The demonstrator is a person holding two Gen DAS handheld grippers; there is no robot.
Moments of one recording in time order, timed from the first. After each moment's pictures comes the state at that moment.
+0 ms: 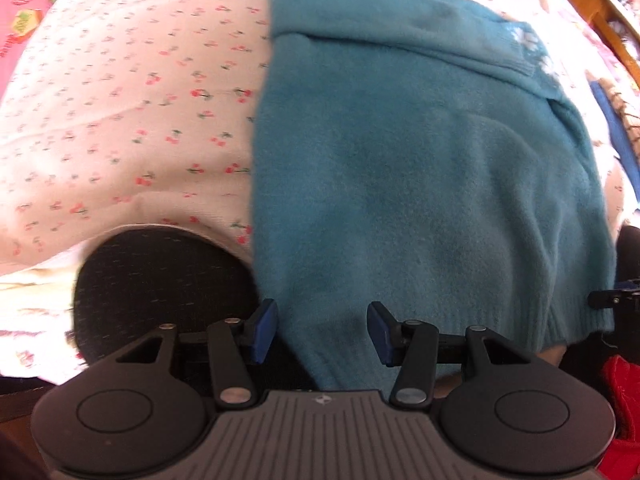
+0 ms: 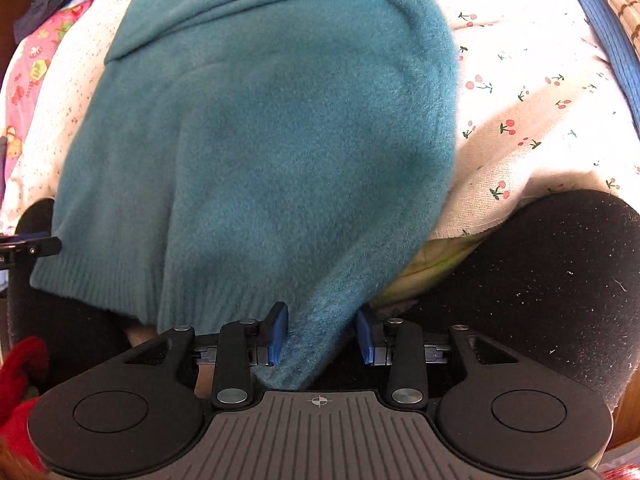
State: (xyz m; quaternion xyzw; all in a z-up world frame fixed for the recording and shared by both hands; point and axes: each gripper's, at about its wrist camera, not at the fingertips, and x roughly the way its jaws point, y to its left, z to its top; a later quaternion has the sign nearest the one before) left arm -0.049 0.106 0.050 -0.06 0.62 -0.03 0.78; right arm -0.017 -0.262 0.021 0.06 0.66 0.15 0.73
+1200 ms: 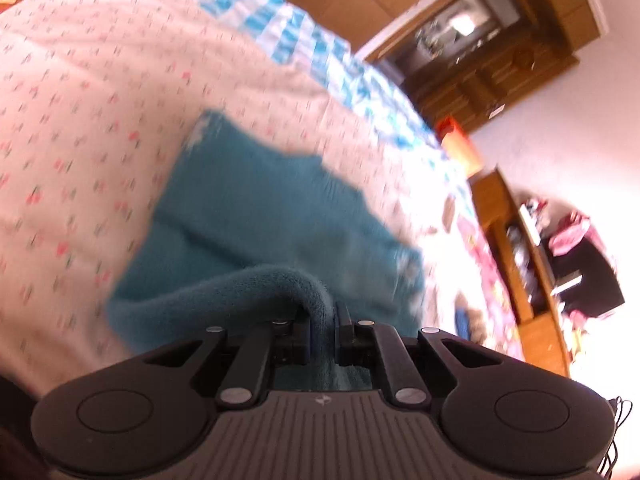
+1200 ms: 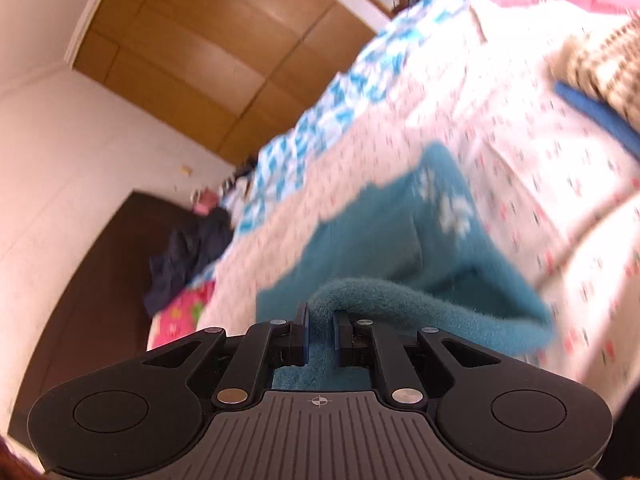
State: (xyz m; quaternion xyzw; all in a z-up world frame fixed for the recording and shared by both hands) left arm 0.052 0.134 0.094 -0.36 0.40 -0.11 0.84; right arm 0.064 -0.313 0.083 0.38 0.34 0.18 0.84
